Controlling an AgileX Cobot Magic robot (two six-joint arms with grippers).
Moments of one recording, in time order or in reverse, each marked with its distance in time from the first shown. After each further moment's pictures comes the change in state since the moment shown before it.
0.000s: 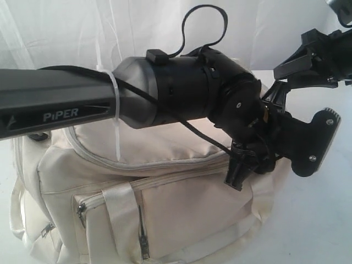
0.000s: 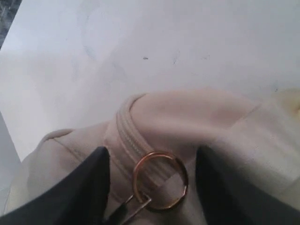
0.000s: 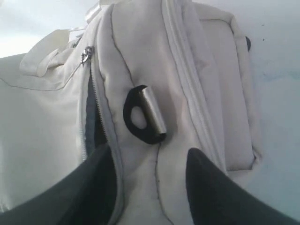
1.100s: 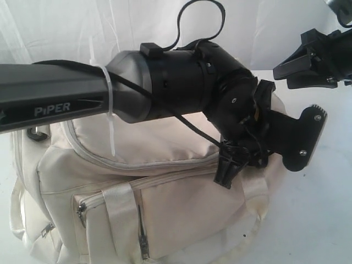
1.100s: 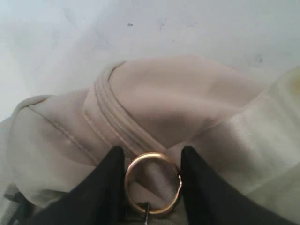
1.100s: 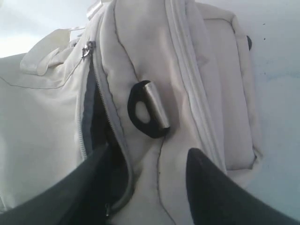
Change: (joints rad) left arm 0.008 -0.016 0.000 0.066 0.092 -0.097; right arm 0.000 0.000 0.000 0.000 0.000 0.008
